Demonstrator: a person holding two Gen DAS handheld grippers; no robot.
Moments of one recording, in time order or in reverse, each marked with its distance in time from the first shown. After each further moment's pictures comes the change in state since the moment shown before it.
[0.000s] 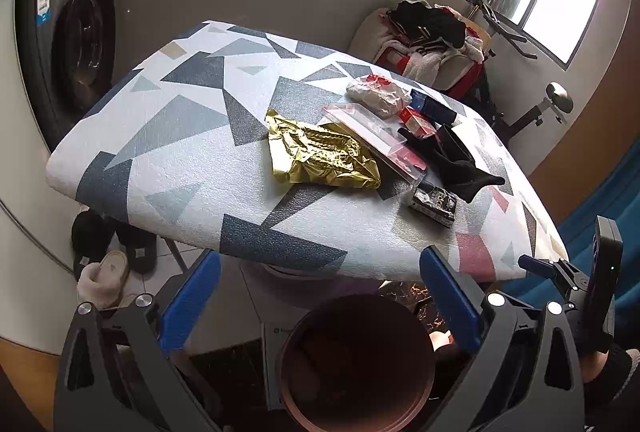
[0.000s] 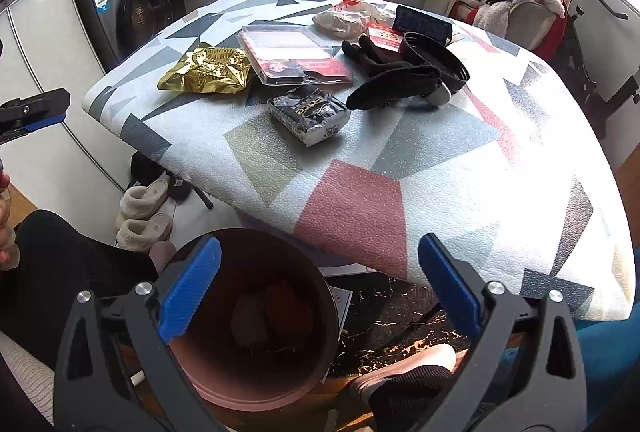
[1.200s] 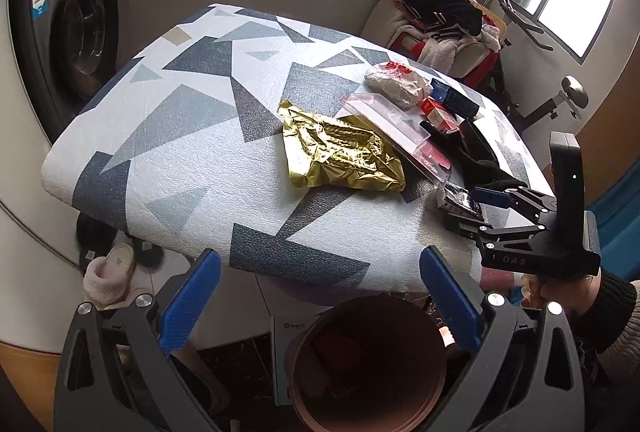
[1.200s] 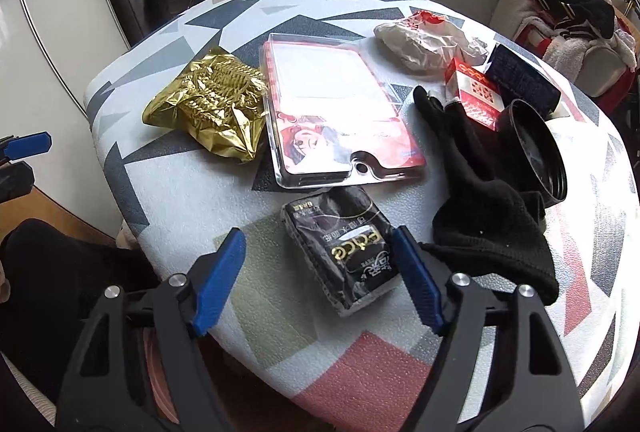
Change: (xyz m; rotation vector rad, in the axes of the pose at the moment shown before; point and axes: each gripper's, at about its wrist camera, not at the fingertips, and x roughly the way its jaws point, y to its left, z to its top) left arm 0.027 0.010 0.017 -0.014 0.072 0.037; right arm 0.095 0.022 0.103 -0.186 0.077 0.114
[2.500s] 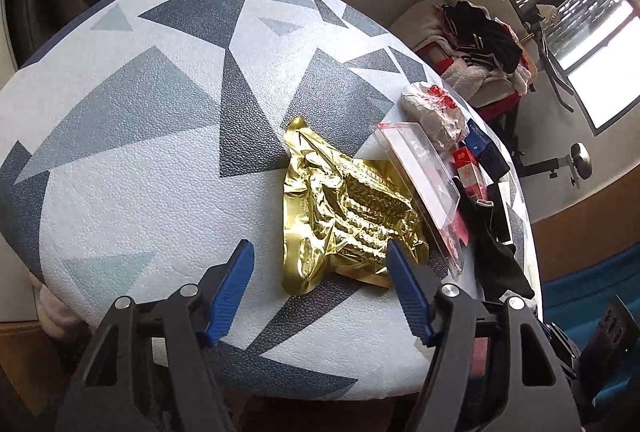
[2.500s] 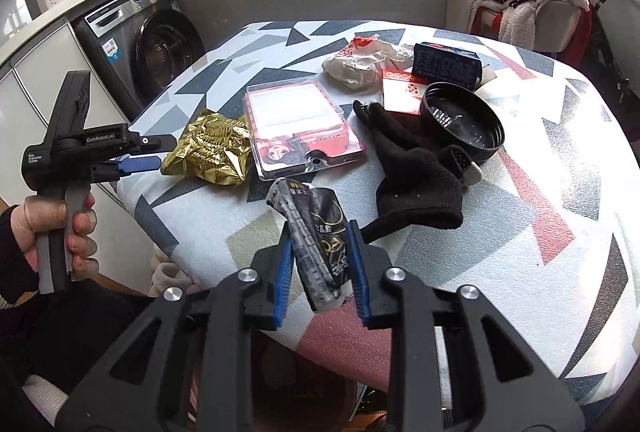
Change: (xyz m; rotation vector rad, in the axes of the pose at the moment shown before) left arm 0.097 0.032 0.069 -0.268 0.099 -0.105; right arm -0.071 -0.038 -0.039 0.237 -0.154 0.049
